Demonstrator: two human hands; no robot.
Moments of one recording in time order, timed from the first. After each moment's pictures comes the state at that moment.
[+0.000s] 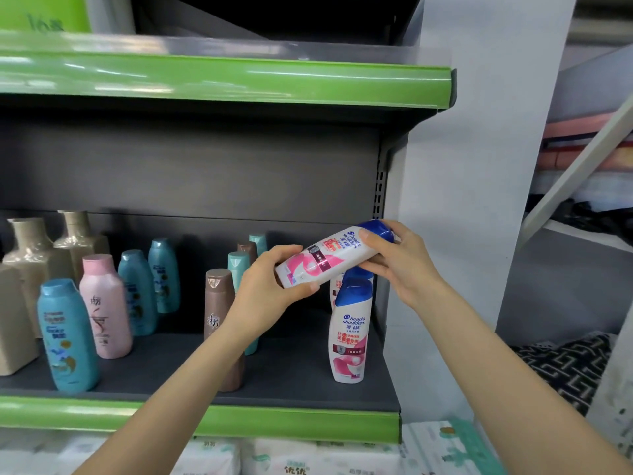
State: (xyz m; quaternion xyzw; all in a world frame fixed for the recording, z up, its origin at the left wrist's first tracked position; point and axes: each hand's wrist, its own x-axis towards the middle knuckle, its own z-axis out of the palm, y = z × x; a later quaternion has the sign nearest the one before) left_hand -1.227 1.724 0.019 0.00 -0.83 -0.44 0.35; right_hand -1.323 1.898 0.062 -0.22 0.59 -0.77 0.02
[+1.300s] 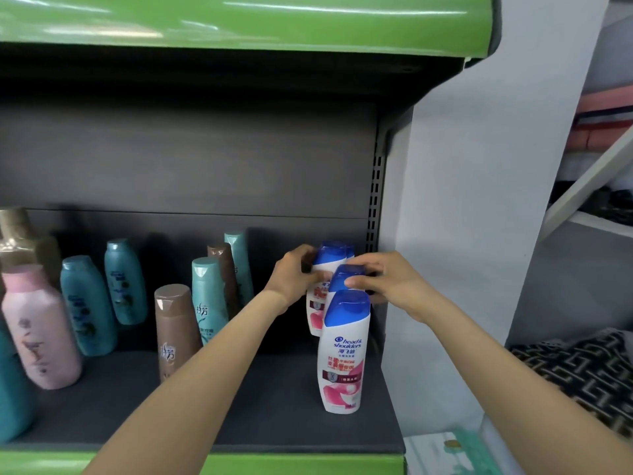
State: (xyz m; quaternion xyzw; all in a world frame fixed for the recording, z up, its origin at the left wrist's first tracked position) left_hand -1.374 1.716 0.002 0.01 -0.85 -0.47 0.23; right_hand -1.407 1.897 0.021 -0.31 0.79 -0.53 0.06
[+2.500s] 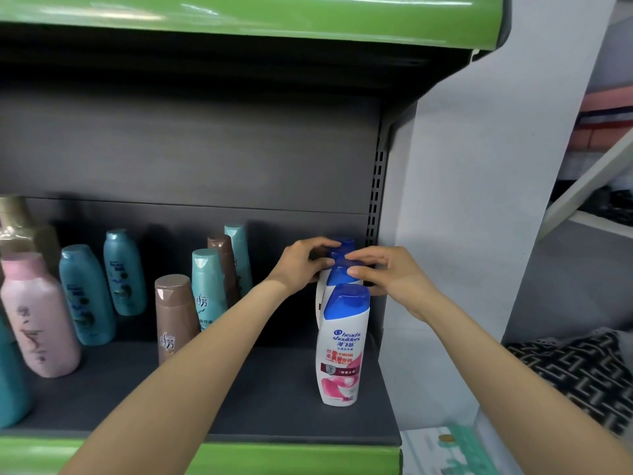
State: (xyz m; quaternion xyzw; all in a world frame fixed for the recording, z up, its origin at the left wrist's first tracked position) left_hand -1.384 1.717 0.006 -0.07 -0.86 -0.45 0.21; right_hand -1.404 1.897 0.019 -0.30 0.77 -0.56 0.03
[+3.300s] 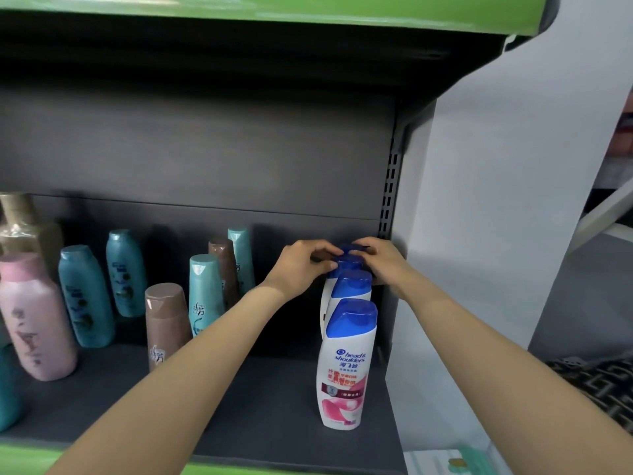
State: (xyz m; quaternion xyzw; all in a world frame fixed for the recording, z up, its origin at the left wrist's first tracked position) left_hand -1.387 1.709 0.014 -0.05 -0.90 -0.36 0.26; right_hand -1.467 1.857 0.026 -0.26 0.82 -0.51 0.02
